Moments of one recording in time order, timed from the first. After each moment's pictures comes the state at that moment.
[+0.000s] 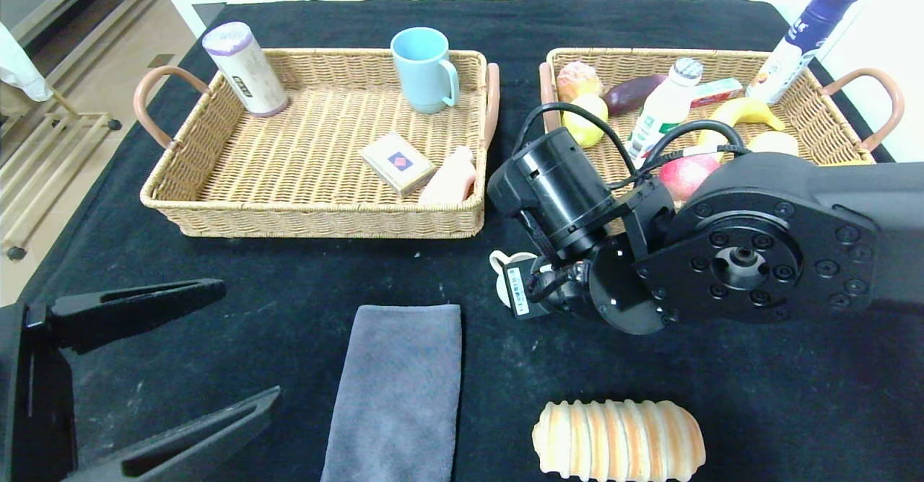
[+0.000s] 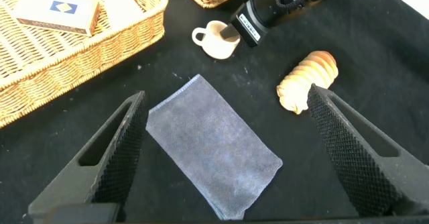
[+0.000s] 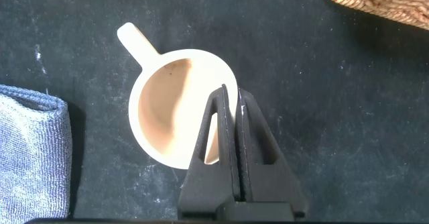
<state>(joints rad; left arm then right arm) -0.50 0.91 -0.58 -0.26 -0.28 0.12 0.86 2.01 -1.71 0.48 -0.53 0.39</state>
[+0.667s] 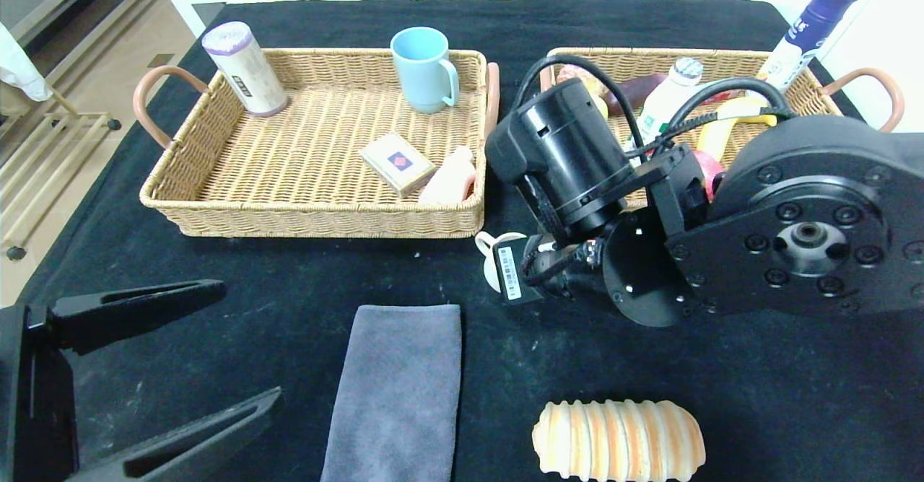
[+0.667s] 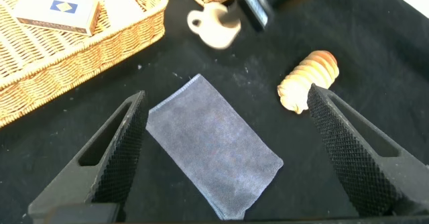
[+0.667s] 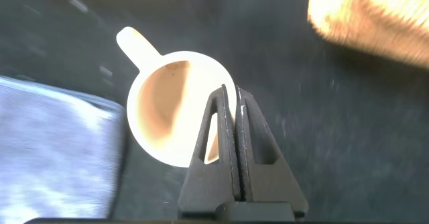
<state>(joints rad) -0.50 0.91 -0.58 -0.26 -0.28 0.12 0.91 1.97 -1.78 0.49 -0.56 0.37</state>
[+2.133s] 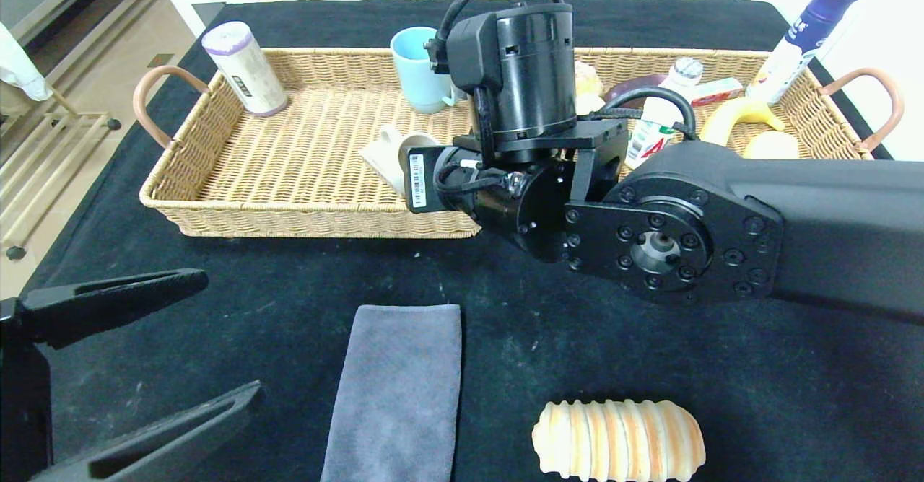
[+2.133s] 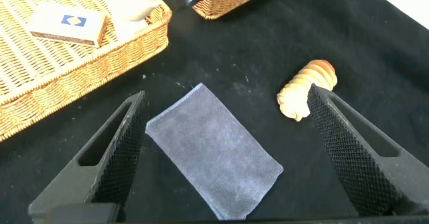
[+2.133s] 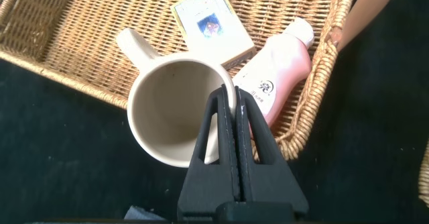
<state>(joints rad) -0.50 0.88 -0.58 -0.27 -0.28 0.12 0.91 2.13 -1.96 -0.03 -0.42 0.20</state>
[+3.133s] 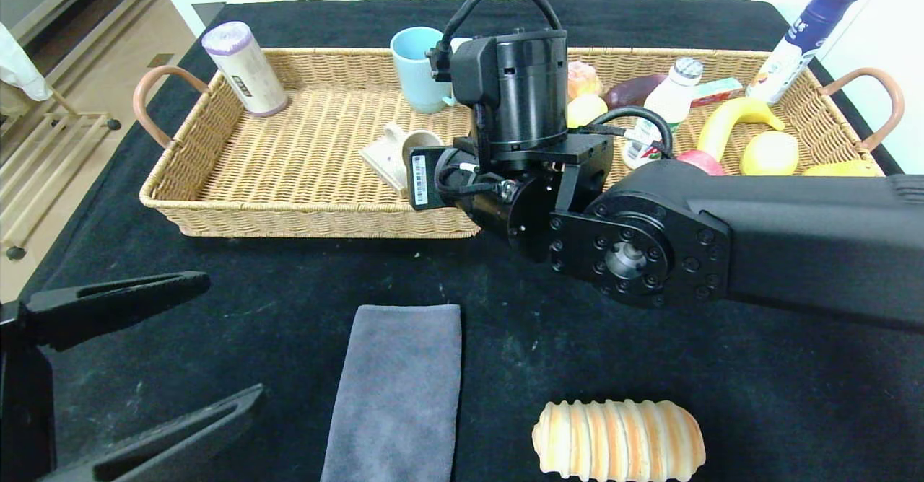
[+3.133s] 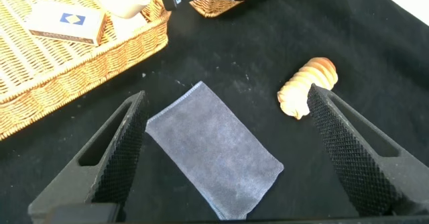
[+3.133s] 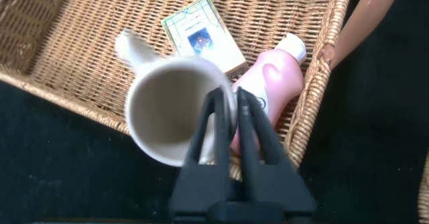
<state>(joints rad) -0.50 0.88 -0.58 -0.27 -0.28 0.13 0.89 2.17 -1.96 -0.11 -0.42 0.16</state>
